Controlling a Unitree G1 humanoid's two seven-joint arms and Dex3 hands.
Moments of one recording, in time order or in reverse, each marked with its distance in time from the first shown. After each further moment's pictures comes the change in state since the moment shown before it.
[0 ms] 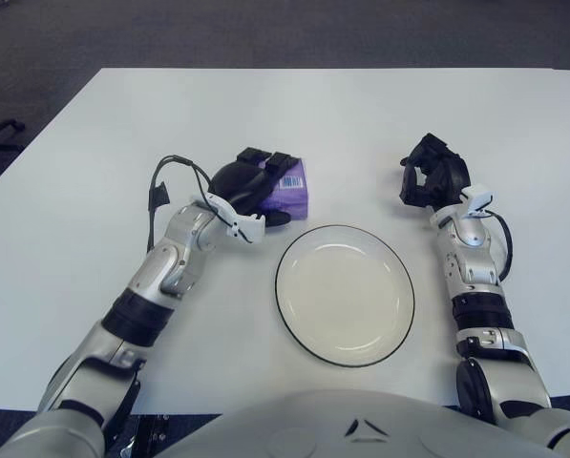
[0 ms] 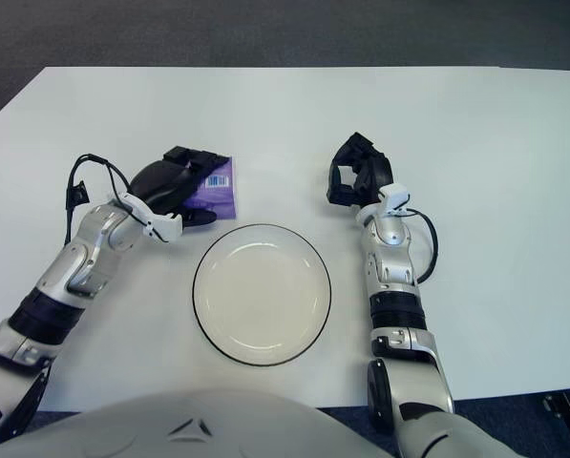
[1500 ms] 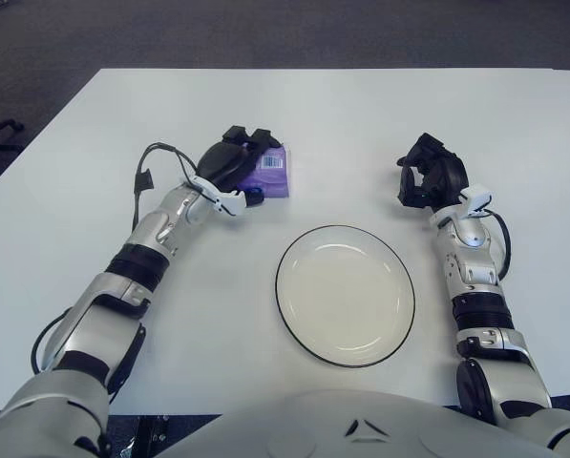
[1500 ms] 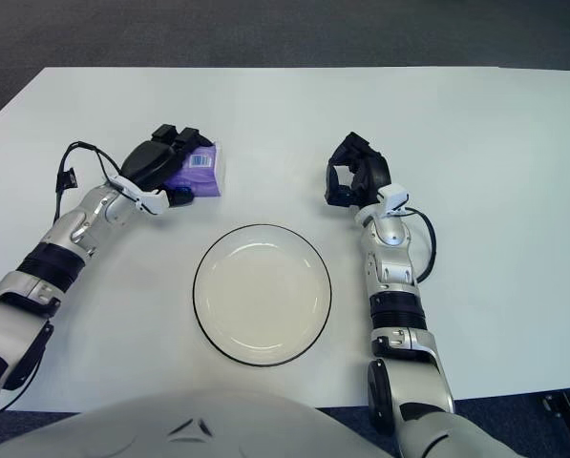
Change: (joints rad) left arm -0.218 0.051 0.002 0.521 -0.166 -0.339 0.319; right arm 0.000 -0.004 0.005 0.004 0.001 -0.016 0.032
